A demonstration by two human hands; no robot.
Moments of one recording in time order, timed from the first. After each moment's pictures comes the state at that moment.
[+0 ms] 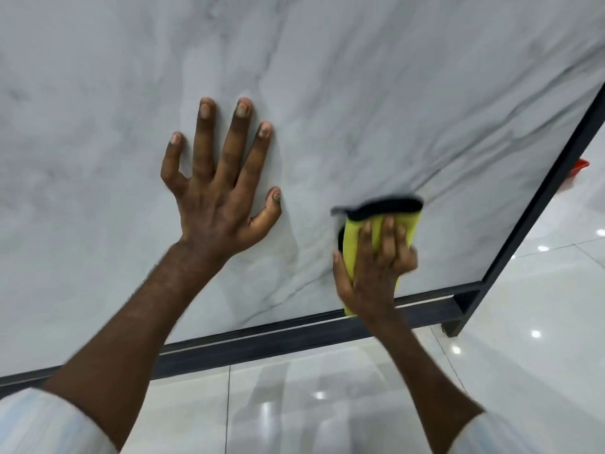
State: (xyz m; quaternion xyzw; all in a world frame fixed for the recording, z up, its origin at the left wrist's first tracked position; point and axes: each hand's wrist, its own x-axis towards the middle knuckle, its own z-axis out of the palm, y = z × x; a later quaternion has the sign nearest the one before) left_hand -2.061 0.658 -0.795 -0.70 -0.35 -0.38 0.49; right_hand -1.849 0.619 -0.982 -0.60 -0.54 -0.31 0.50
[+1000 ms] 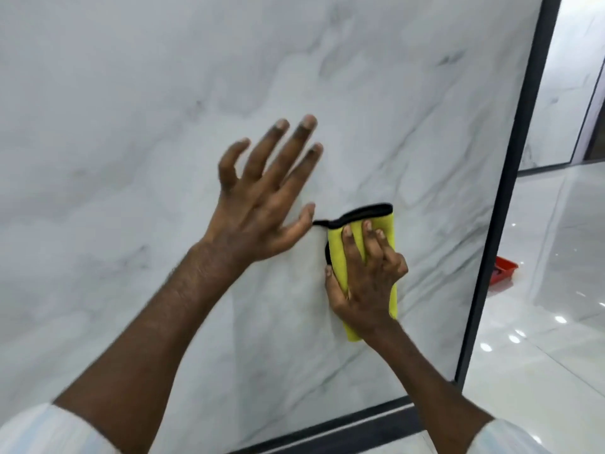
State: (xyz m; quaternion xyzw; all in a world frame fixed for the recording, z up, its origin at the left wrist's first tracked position) left_hand -2.030 0.636 -0.584 -0.73 -0.24 -0.41 0.48; right_hand -1.839 0.627 -0.754 -0.55 -0.53 -0.39 0.51
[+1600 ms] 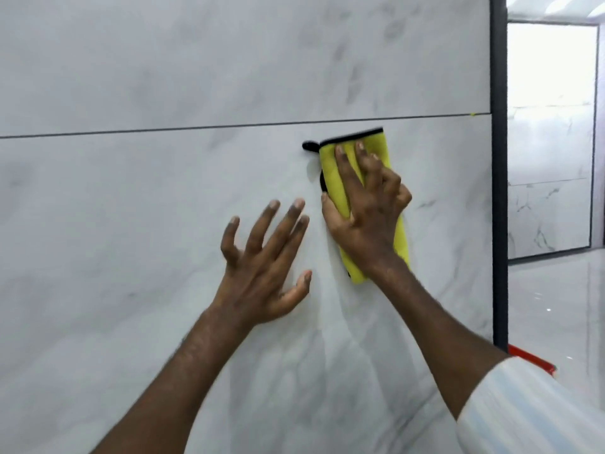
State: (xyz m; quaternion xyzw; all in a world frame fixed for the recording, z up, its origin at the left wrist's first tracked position) left_hand -2.031 0.645 -0.517 -0.67 -0.28 -0.42 0.55; right_hand -1.827 0.640 -0.468 -0.46 -0.49 -0.44 0.59
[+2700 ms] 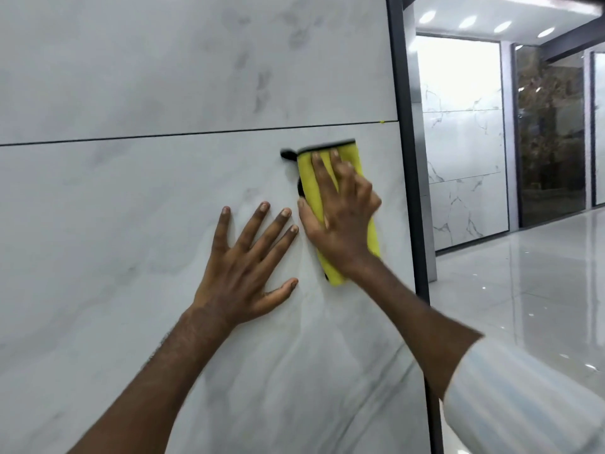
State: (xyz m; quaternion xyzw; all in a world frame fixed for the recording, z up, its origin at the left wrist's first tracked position) left_hand -1.945 0.670 -0.502 -0.72 -0.21 -0.35 0.56; right_hand -1.739 0.637 -0.469 -0.51 -0.48 -0.44 0.56
